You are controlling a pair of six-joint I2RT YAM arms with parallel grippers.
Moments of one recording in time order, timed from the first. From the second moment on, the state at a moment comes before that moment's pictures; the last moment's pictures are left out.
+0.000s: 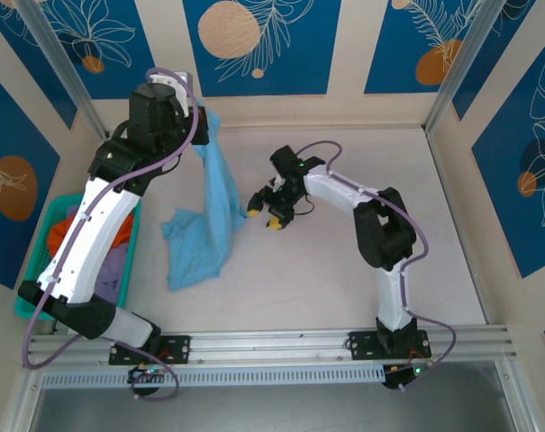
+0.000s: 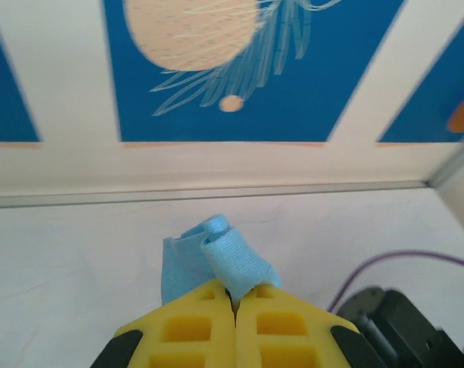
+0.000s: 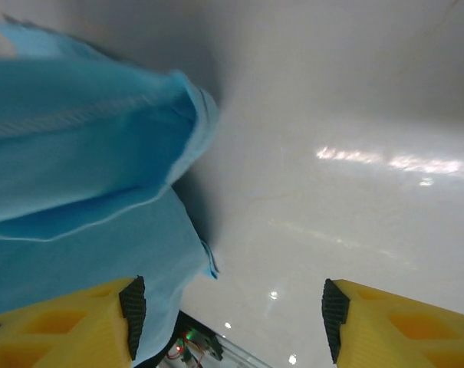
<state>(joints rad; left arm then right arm) -0.49 1.46 1.89 -0.81 -0.24 -0.29 0.58 2.07 1.62 -0.83 -0.61 0.86</state>
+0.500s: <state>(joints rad) -0.45 1.52 2.03 -0.86 -0.71 -0.26 0.69 2.25 1.77 -0.84 -0.76 0.85</state>
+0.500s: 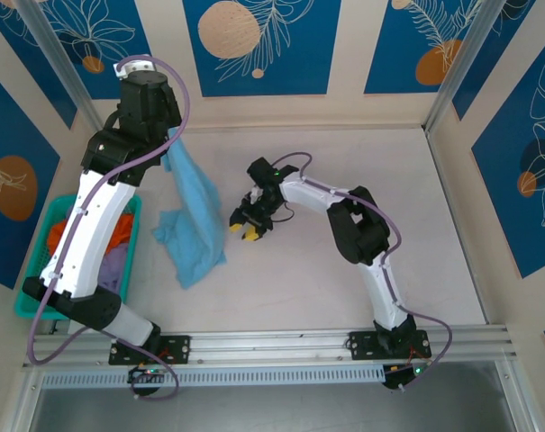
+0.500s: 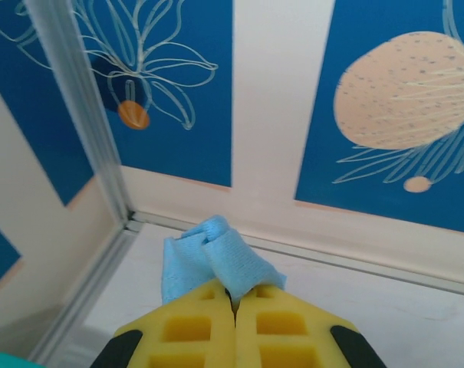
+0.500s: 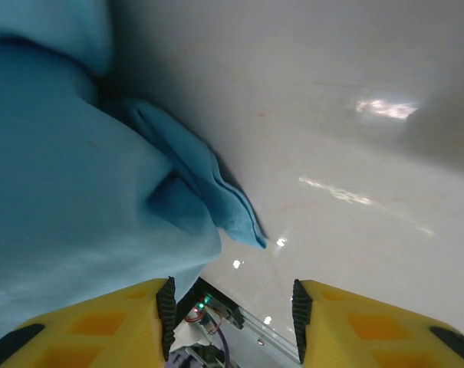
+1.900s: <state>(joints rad) -0.45 1.36 1.85 -0.87 -0.76 -0.23 0.79 2.45 2.04 -0.99 -0.55 0.93</state>
